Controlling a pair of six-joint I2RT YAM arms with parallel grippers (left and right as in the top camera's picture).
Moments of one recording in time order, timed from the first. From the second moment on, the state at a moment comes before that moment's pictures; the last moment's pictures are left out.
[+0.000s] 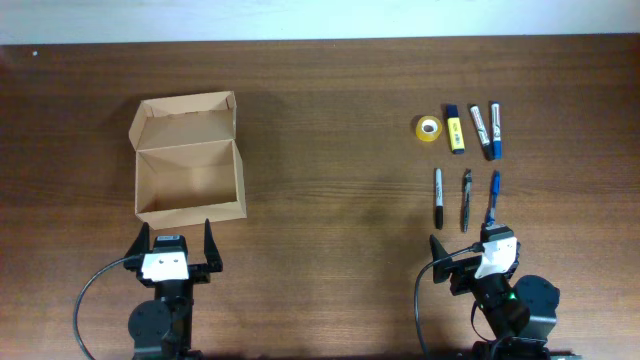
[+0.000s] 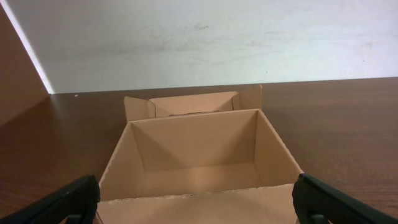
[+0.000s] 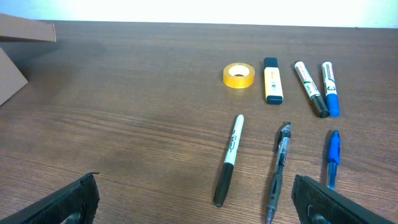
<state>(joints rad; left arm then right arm) 0.04 0.02 0.01 -0.08 -0.04 0.07 -0.14 0.12 0.11 -0.34 -0.36 -0.07</state>
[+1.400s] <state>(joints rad) 0.04 0.84 0.92 -0.62 0.12 -0.04 -0.14 0.12 0.11 -0.34 -0.36 -0.07</state>
